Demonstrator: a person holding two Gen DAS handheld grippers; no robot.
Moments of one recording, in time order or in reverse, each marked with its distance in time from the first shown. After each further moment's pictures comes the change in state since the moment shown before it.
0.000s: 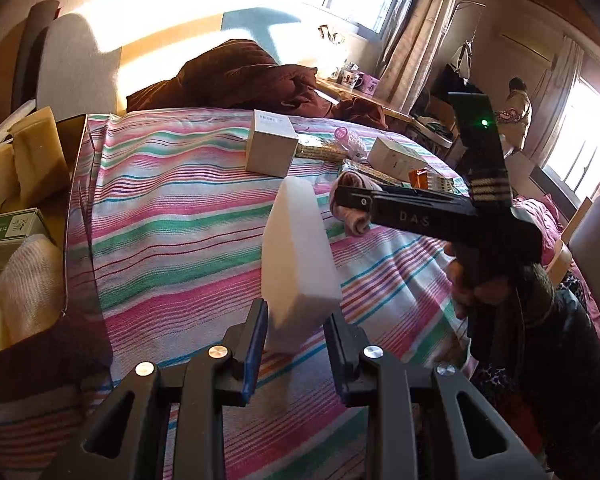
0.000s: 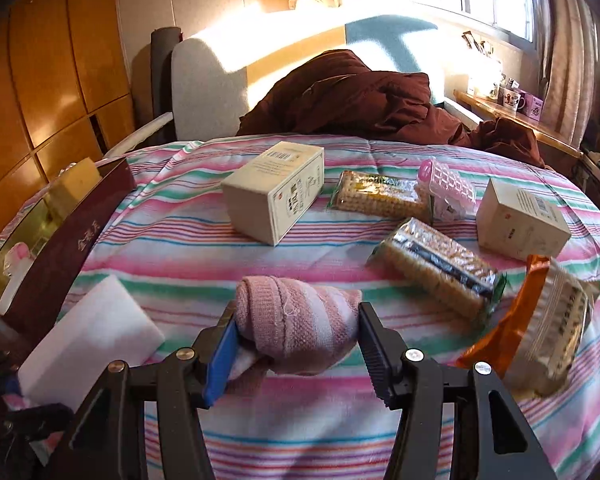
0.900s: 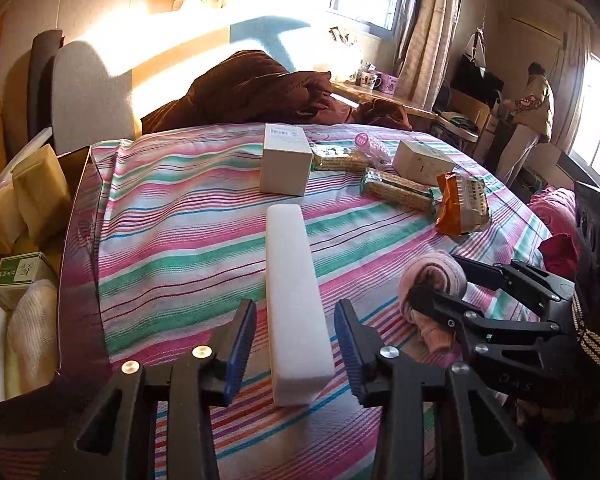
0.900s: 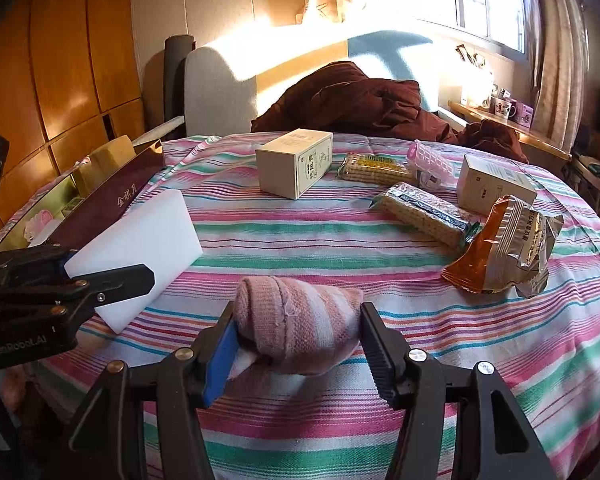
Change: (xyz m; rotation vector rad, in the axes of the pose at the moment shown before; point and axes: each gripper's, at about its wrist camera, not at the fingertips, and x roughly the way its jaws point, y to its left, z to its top) left arm 0.024 -0.010 0.016 0.045 -0.020 0.143; right arm -0.045 0.016 -0.057 -0.022 -0.053 -0.015
